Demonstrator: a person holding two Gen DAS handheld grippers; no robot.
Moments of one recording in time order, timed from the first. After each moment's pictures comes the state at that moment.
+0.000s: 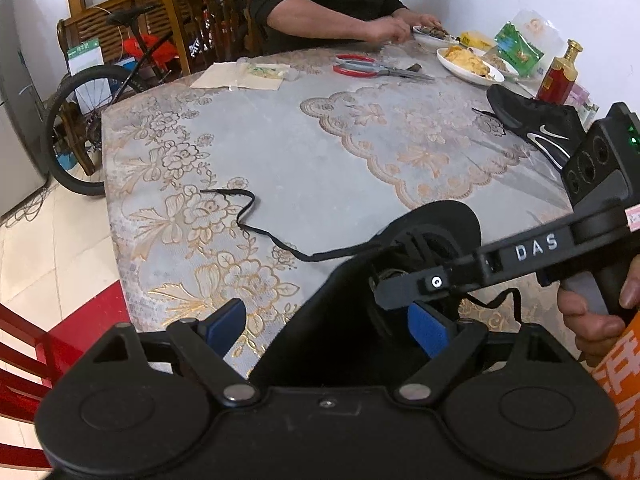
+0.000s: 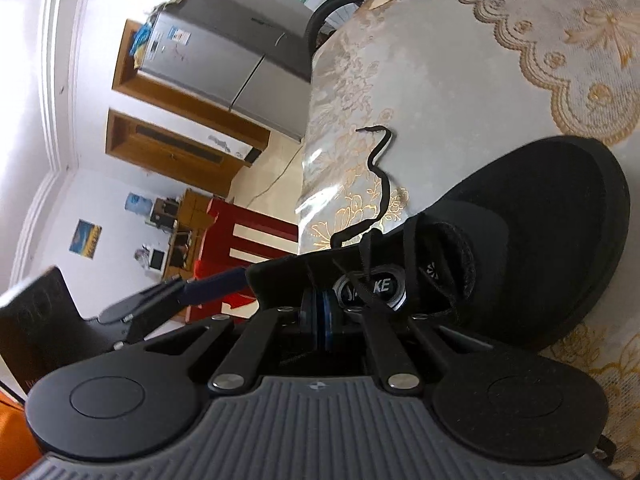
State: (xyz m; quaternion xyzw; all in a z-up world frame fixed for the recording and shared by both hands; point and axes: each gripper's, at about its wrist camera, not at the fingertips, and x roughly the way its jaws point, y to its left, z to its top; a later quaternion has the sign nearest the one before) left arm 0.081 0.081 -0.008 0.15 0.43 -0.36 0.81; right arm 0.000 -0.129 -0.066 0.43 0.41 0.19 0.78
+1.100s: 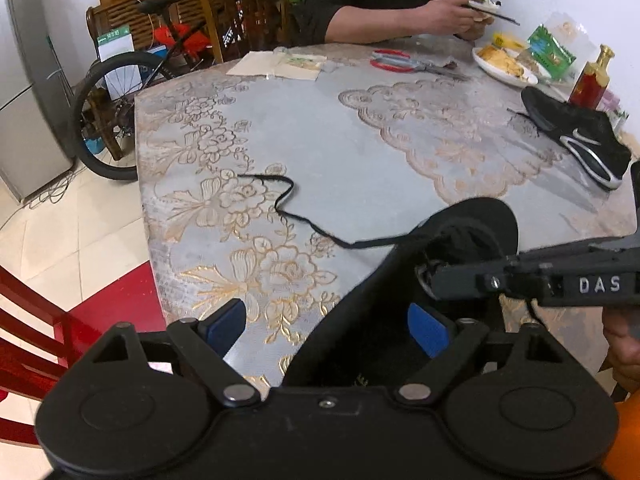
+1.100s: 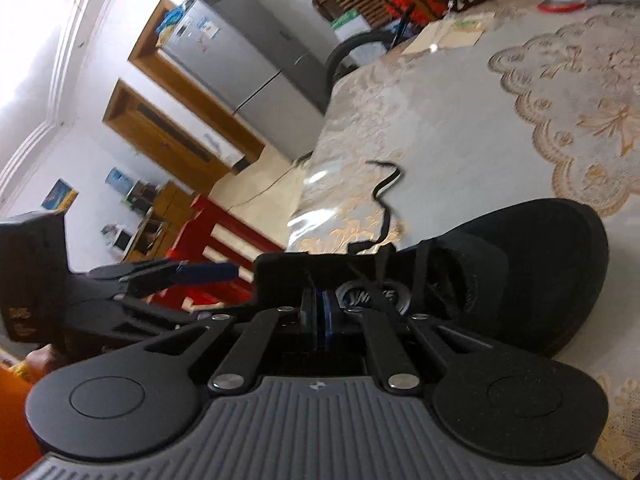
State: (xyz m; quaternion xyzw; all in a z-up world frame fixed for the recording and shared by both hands) left arm 0.092 0.091 -0.016 0.15 0.44 -0.31 0.83; right arm -0.027 -0.105 -0.043 0.31 0.36 0.17 0.86
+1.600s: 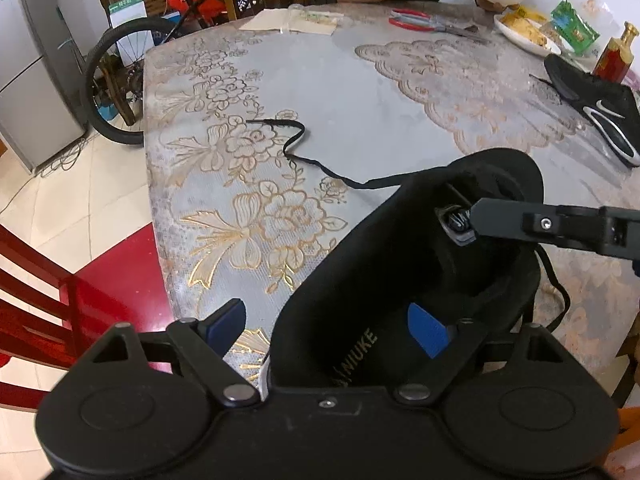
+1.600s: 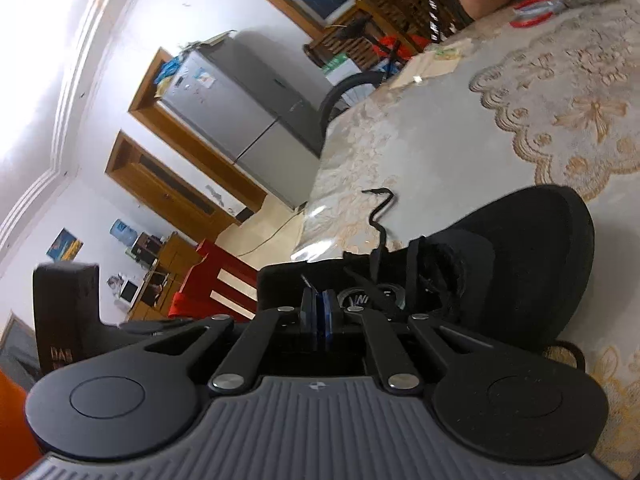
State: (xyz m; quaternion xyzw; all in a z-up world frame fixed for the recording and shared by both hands) left arm 0.091 0.096 -0.044 0.15 0.49 -0.28 0.81; right arm -0.047 -0.107 -0.049 0.36 0.31 0.14 0.87
